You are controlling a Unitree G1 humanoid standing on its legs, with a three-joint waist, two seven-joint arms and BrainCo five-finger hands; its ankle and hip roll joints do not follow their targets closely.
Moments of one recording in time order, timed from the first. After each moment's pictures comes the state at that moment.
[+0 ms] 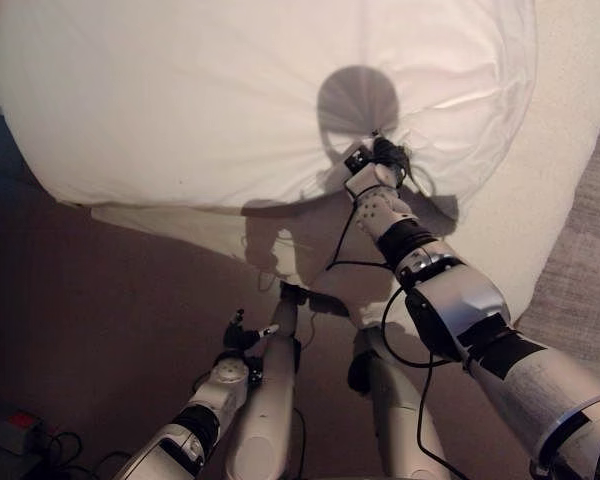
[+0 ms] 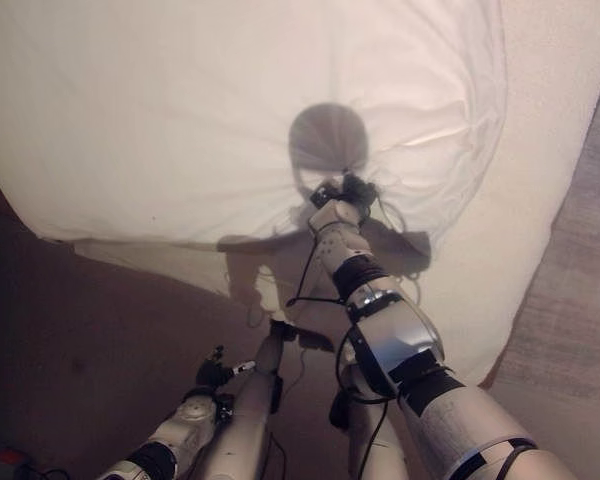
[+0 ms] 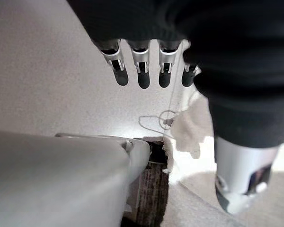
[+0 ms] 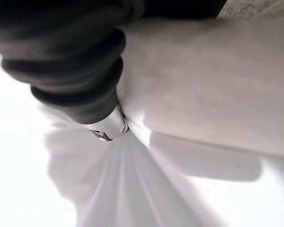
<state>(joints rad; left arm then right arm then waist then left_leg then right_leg) -0.34 0.24 -0.50 0.87 -0.50 -0.06 0.40 -1.28 -0.07 0.16 1.04 1.01 -0.26 -0.78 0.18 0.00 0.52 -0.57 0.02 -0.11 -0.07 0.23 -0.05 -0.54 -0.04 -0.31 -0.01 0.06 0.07</state>
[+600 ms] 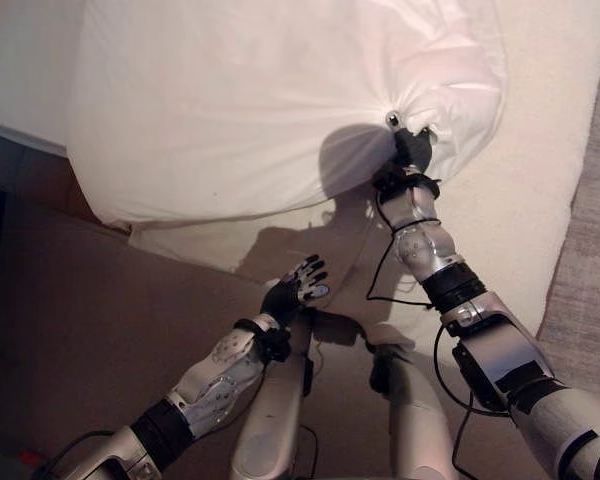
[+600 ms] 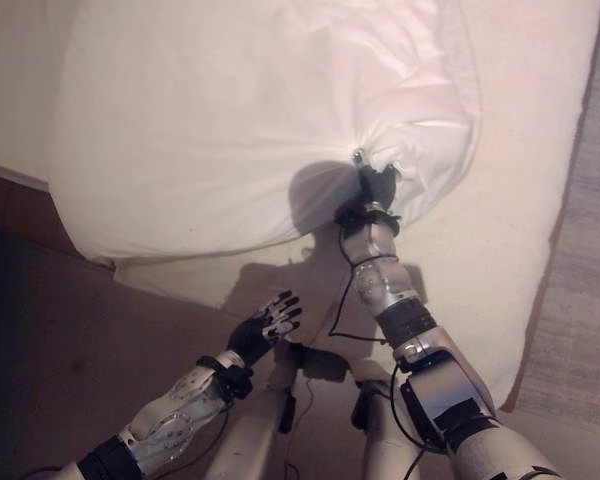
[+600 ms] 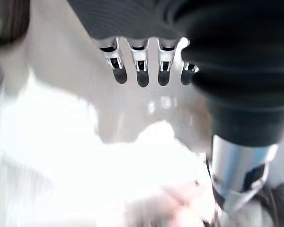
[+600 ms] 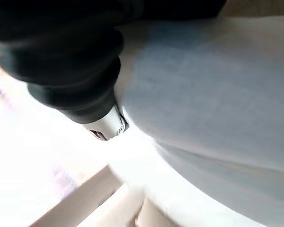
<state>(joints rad) -0.34 0.52 -0.81 -0.05 -1.23 -0.06 0.08 -0.96 -0.25 0.39 0.48 0.91 -0.25 -0.47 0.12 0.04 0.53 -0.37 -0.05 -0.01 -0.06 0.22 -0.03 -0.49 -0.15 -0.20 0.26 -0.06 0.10</state>
